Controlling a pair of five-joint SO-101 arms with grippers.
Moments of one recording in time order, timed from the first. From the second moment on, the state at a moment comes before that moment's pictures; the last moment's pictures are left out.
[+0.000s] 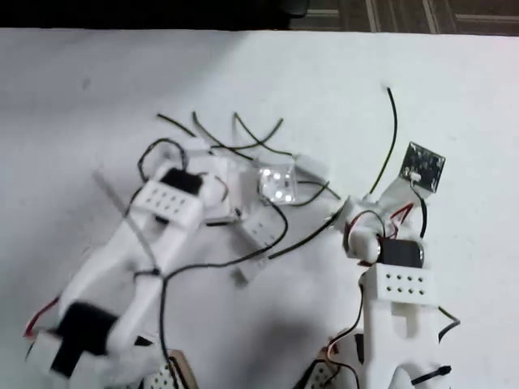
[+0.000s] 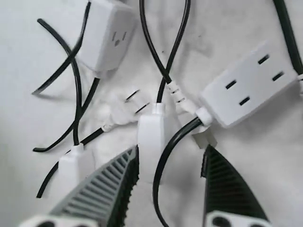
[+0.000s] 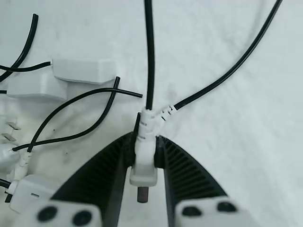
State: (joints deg) left arm 17.5 -6.5 32.4 50.9 -63.9; right arm 2.5 -49.3 62.2 49.3 -18.3
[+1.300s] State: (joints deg) left arm 1.2 -36.1 58.7 54.8 -60.3; right arm 2.5 -49.3 62.2 49.3 -18.3
